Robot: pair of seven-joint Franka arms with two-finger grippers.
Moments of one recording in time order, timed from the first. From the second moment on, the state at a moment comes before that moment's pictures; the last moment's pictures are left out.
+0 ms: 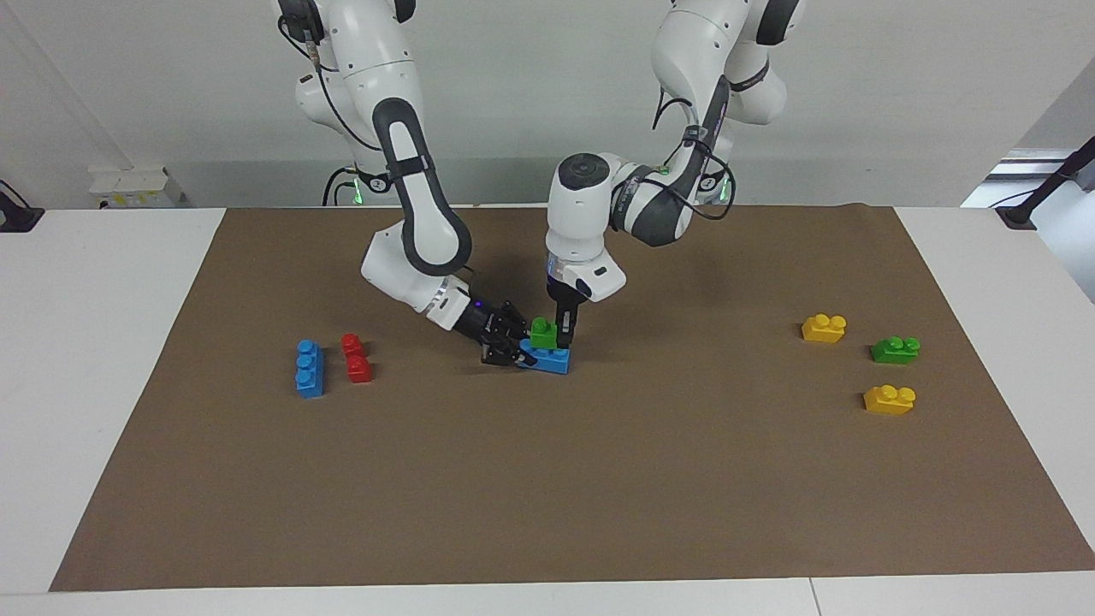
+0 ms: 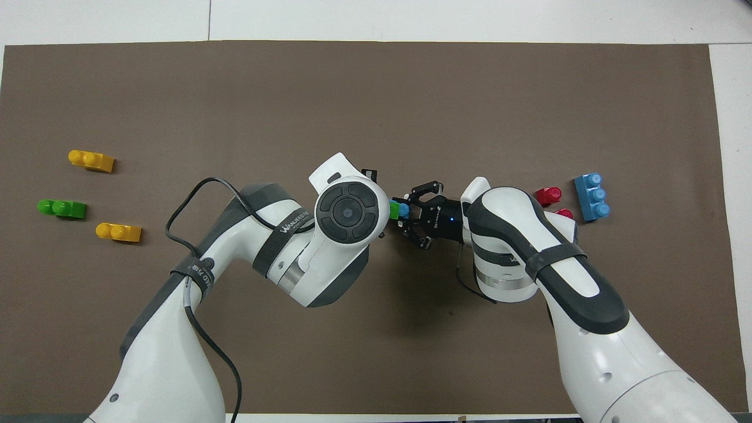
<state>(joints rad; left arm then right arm) -0.60 0.34 -0.12 -1.83 0.12 2.32 -2.15 0.45 0.35 -0.02 -2.14 1.73 2.48 -2.44</state>
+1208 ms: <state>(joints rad) -0.59 0.37 -0.10 -1.86 0.15 2.38 -2.12 0.45 0.35 -0.02 -2.14 1.75 2.48 -2.45</state>
